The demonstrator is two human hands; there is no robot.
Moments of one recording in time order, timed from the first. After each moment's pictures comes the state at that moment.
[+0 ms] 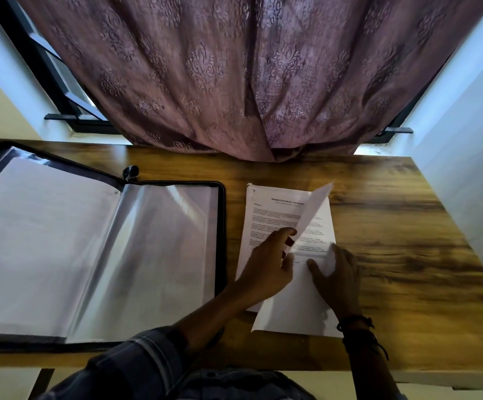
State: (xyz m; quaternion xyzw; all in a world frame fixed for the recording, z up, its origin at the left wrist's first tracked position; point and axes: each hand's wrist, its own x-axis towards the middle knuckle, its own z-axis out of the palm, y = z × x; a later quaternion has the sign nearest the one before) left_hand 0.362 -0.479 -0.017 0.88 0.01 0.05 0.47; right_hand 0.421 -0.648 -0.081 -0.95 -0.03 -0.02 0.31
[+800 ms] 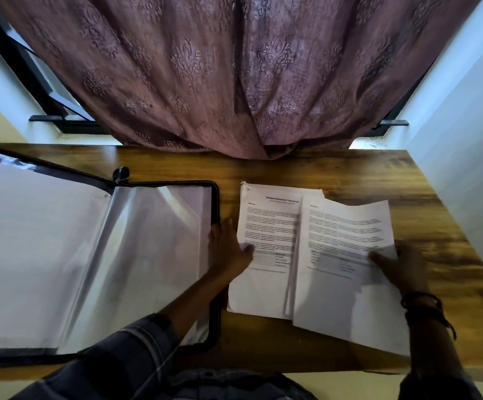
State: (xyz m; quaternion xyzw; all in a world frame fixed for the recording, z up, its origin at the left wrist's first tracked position) left_hand 0.376 -0.429 -0.035 0.88 0.25 0.01 0.40; right_hand 0.487 -0.753 -0.048 -0.93 0.04 -0.01 0.38
